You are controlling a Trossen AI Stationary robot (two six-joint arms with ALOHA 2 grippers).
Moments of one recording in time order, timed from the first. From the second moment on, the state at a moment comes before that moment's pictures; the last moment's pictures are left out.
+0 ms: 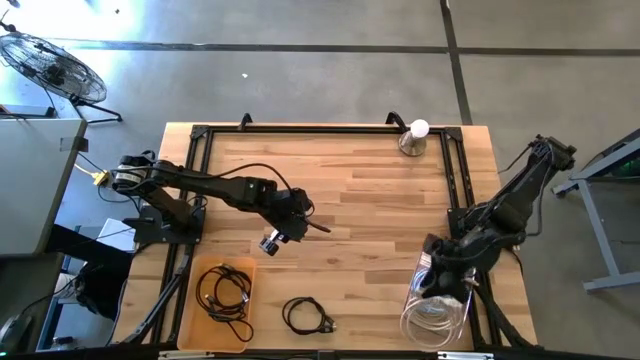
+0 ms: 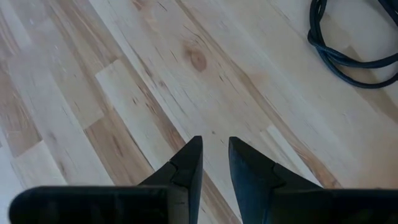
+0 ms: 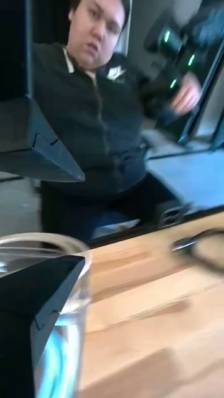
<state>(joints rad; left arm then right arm) -0.07 1.55 1.12 -0.56 0.22 0.52 0.79 0.97 0.91 -0.53 0.05 1.27</state>
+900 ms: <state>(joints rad) -0.07 1.55 1.12 -0.65 0.22 0.49 0.77 0.95 0.77 -0.19 0.72 0.12</state>
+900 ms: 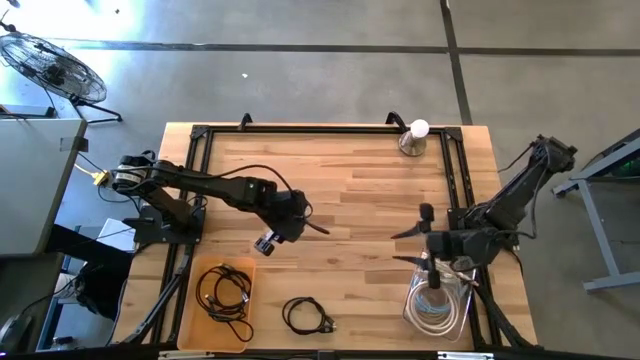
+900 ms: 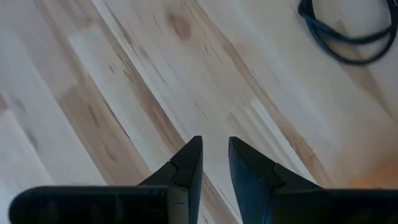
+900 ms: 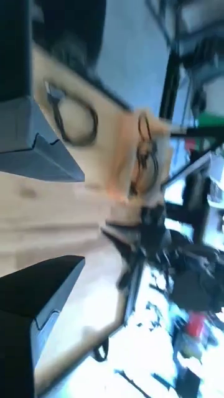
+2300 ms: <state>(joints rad) -0.39 1.72 1.12 -0.46 0.22 -0.13 0.58 1.13 0.46 0.56 0.28 -0.30</state>
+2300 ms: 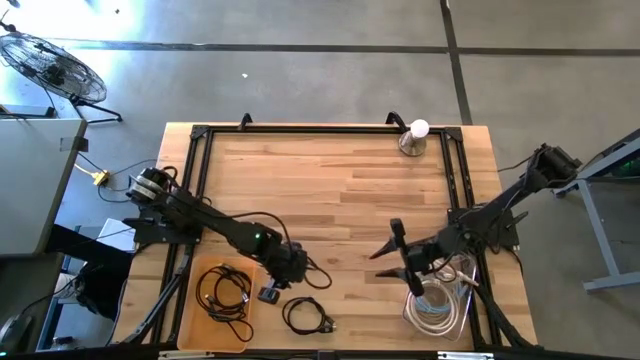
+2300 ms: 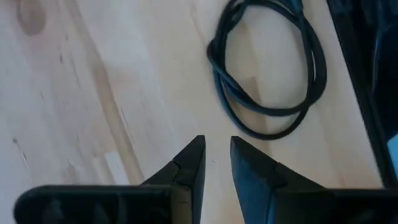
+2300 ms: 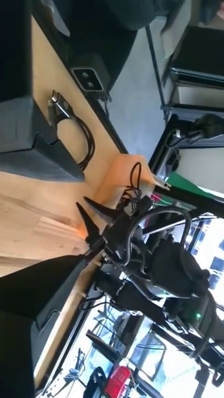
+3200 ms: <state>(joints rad) -0.55 1.73 1.15 -0.36 -0.02 -0.10 0.58 1.14 0.46 0.57 0.28 -0.31</state>
